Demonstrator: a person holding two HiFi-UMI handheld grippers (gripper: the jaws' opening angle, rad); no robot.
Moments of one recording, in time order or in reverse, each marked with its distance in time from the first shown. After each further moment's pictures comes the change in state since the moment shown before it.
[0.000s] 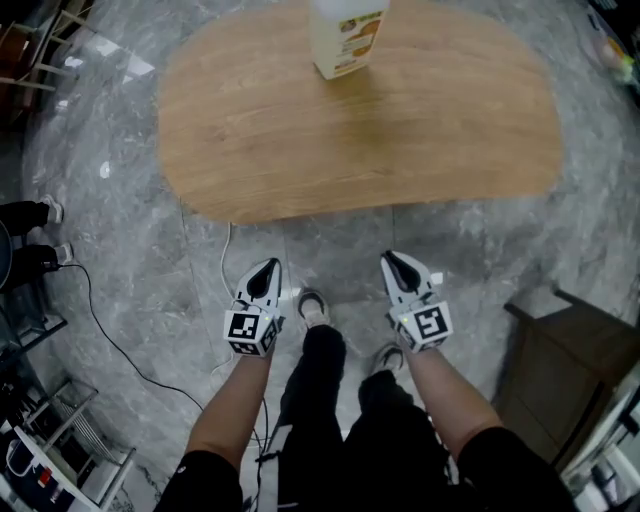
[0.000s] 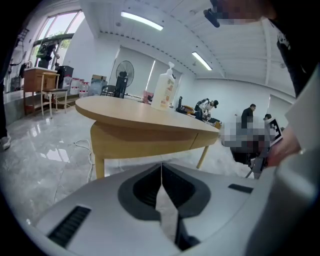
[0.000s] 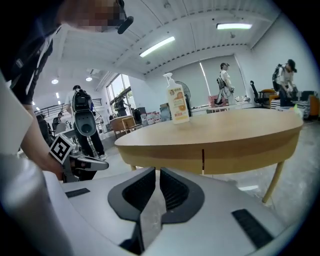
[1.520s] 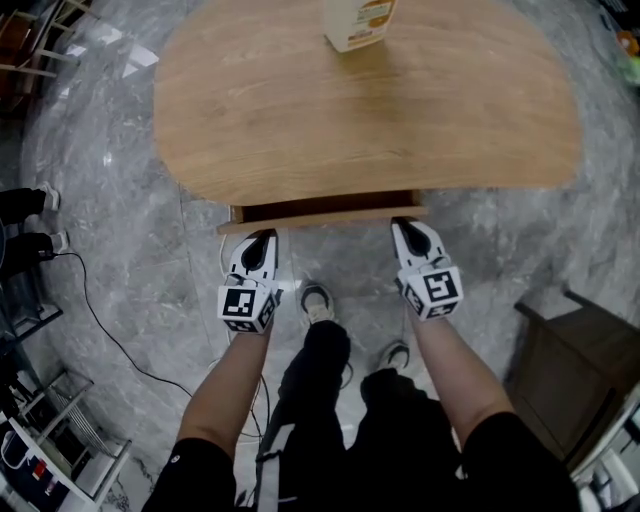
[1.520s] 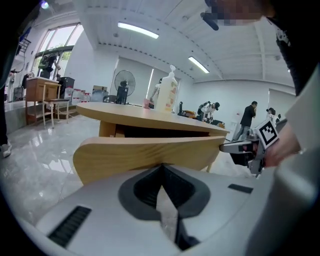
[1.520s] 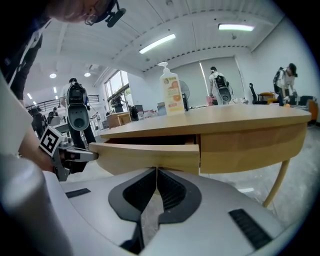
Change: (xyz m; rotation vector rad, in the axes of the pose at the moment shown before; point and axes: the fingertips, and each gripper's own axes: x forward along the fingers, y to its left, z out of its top) left arm 0.028 0.033 0.007 0.058 -0.097 0.053; right arm 0.051 -0.044 -0.032 -0.027 0.015 -0.059
